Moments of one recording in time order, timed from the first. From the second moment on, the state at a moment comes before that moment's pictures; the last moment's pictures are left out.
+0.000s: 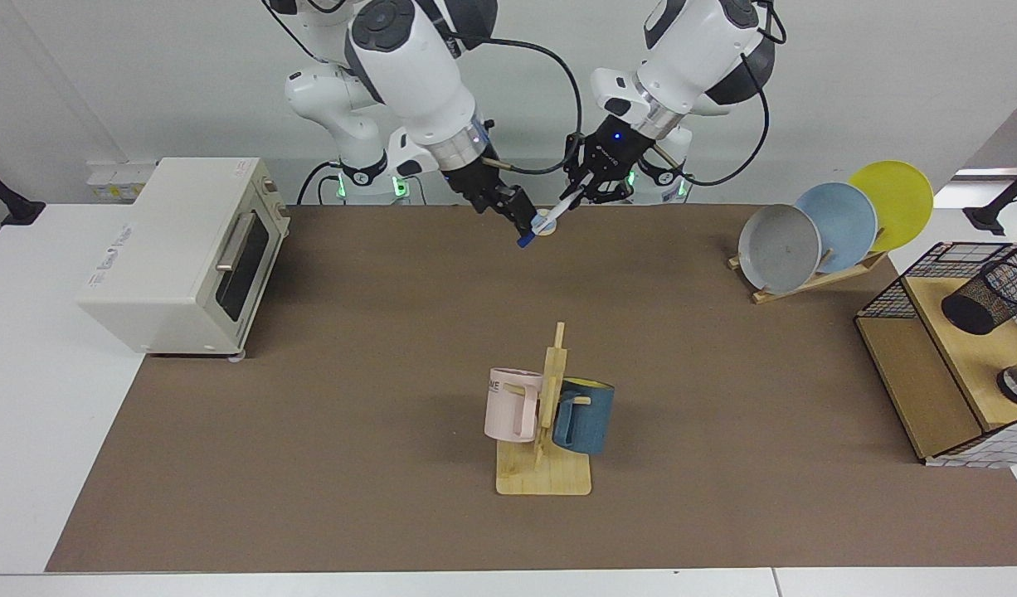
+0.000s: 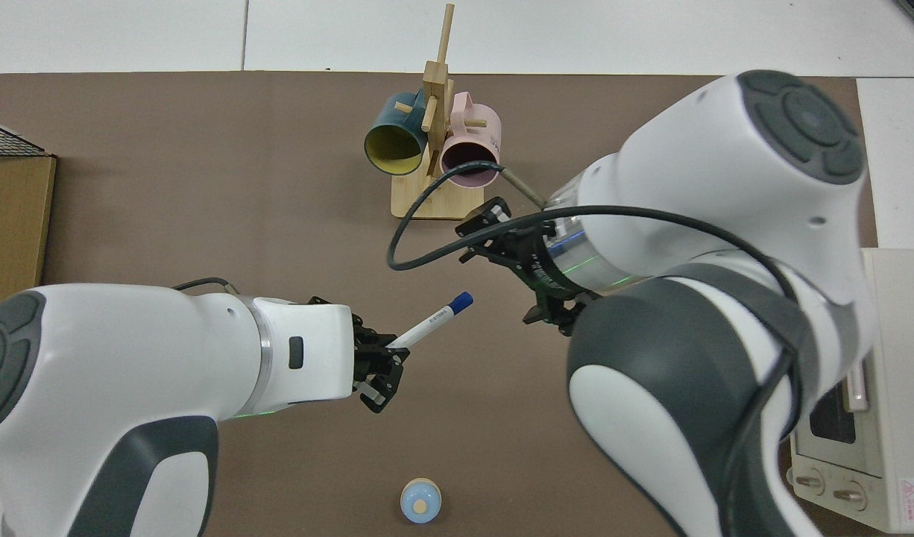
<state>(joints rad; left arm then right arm) -0.28 -0.21 -0.17 -1.99 -0.51 1.96 0.51 0.40 0.18 0.01 -1.44 0.36 1.66 1.11</state>
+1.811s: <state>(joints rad) -0.20 -0.20 0.05 -1.91 0.35 1.68 0.87 0.05 0.05 0.02 -1.54 -0.02 1.56 0.16</state>
